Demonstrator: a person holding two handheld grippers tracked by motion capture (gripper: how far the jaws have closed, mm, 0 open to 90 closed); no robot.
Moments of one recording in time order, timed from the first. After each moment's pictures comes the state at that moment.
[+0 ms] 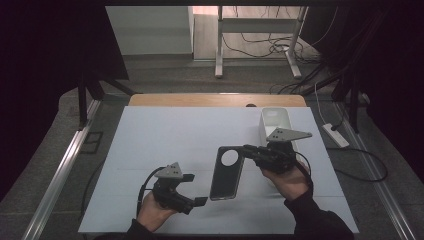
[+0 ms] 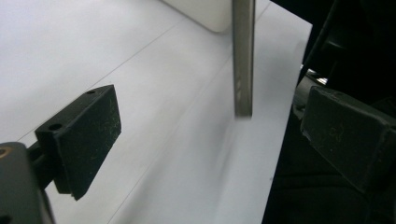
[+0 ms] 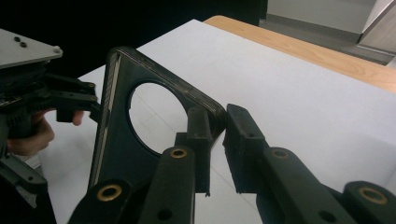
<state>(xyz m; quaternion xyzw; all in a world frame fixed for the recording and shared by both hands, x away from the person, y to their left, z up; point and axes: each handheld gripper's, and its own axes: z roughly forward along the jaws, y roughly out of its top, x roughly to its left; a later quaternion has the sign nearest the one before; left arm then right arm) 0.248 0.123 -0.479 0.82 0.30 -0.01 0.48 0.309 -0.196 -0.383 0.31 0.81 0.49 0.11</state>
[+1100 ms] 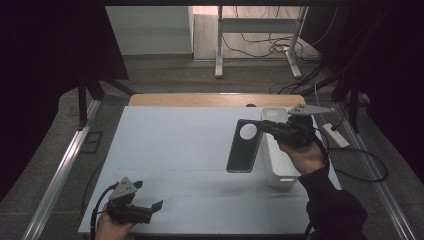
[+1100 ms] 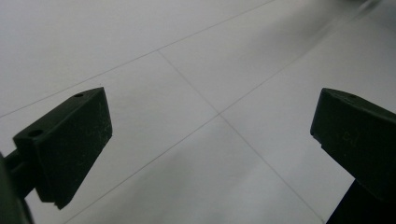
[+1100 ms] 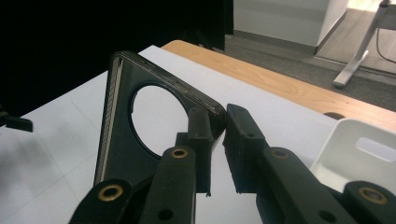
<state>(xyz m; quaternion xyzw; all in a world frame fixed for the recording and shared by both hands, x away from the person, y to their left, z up) 0.199 0.221 -0.512 0.79 0.43 0.13 0.42 0.358 -0.236 -0.351 0.34 0.78 0.50 0.15</state>
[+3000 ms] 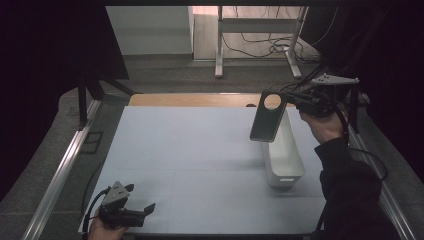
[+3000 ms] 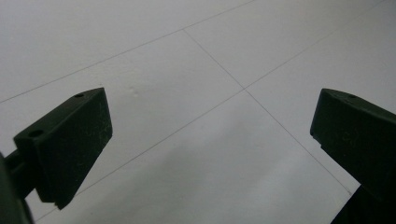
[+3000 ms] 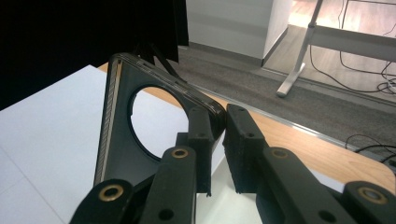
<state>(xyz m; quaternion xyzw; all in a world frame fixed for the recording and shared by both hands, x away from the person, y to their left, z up) 0.189 0.235 -0.519 0.79 0.44 0.15 0.40 0.425 -0.288 -0.316 0.37 0.76 0.48 0.23</state>
